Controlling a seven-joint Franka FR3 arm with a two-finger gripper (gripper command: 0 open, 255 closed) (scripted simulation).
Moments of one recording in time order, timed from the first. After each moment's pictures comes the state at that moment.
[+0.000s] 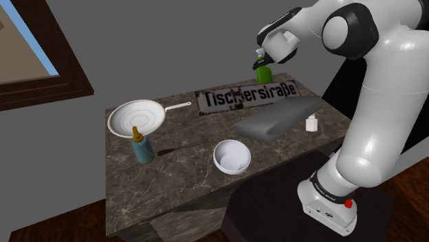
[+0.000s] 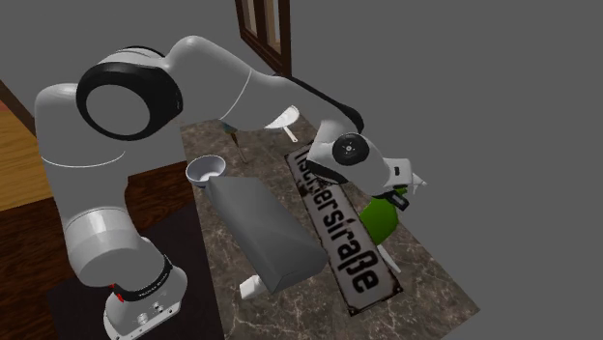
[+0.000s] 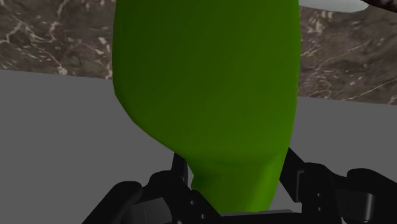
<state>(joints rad) -0.10 0.36 -0.45 -2.00 1.03 2.84 -1.19</state>
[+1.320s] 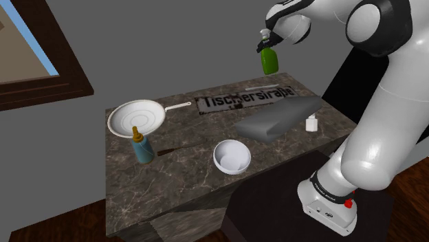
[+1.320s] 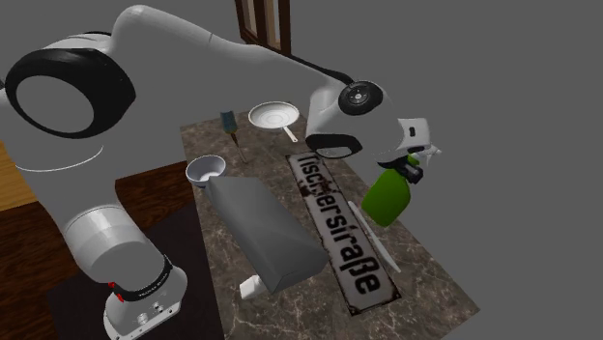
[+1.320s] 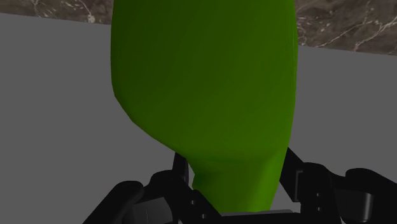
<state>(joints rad) 0.04 0.20 -0.63 -1.97 0.65 2.70 -0.85</state>
